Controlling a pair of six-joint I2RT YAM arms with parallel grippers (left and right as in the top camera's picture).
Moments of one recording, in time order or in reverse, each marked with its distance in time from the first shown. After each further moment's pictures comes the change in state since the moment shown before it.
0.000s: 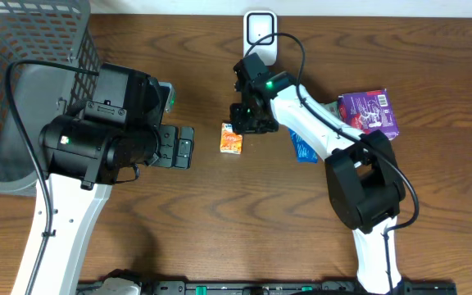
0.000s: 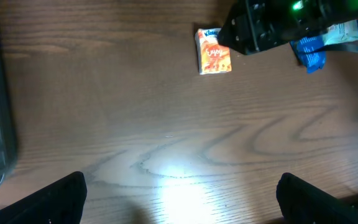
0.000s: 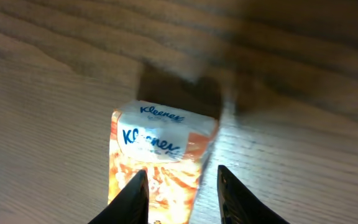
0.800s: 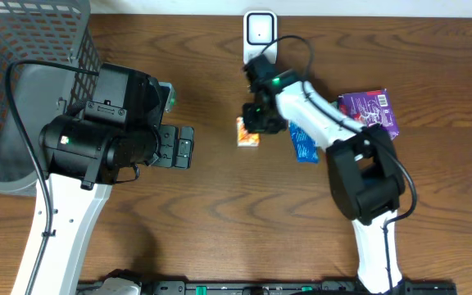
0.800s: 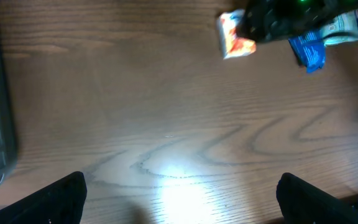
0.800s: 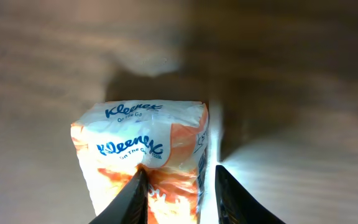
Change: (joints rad) left arm 0.000 0.000 0.000 0.000 0.000 0.000; right arm -0.093 0.043 0.007 -0.051 0.086 0.005
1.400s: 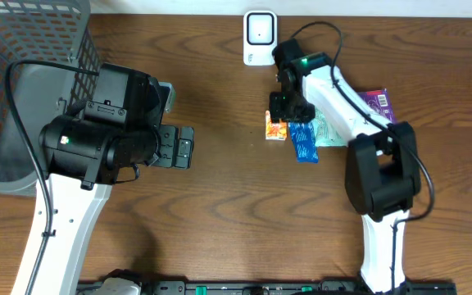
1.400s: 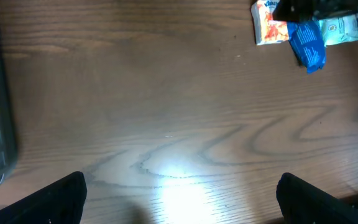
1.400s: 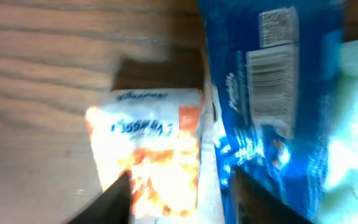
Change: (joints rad) left arm 0.000 0.000 0.000 0.000 0.000 0.000; right arm -0.092 -0.039 0.085 -0.180 0.090 -0.103
